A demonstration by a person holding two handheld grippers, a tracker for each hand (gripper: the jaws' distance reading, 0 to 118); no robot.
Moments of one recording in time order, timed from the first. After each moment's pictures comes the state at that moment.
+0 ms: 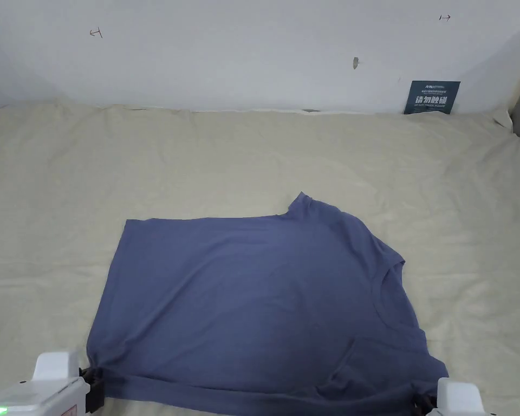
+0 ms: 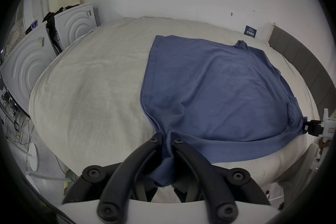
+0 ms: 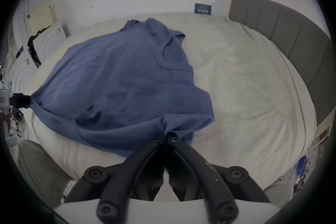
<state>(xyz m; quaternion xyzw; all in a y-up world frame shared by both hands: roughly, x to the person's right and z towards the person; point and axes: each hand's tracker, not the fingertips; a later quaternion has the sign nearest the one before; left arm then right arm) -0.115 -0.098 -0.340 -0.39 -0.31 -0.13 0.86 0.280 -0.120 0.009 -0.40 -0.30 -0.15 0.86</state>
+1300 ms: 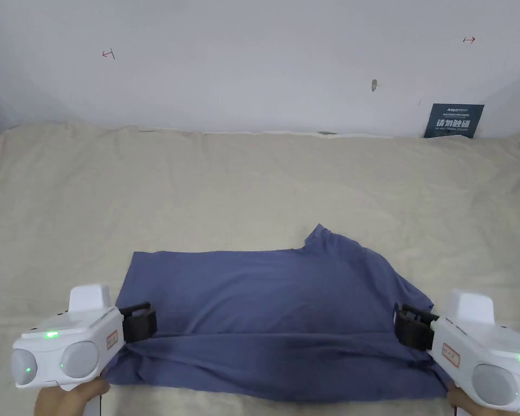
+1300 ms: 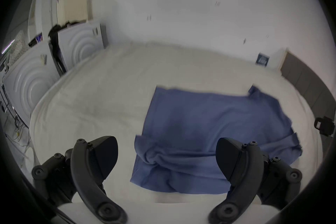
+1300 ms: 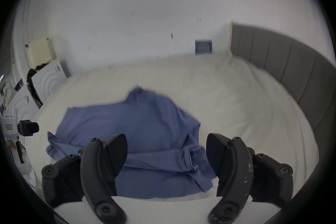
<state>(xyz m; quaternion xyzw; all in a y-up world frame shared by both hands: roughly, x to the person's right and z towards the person) -0.009 -0.025 -0.429 -0.30 -0.28 -0.08 0.91 0.353 -0.026 -0.122 -0.25 -0.33 -0.13 0.90</state>
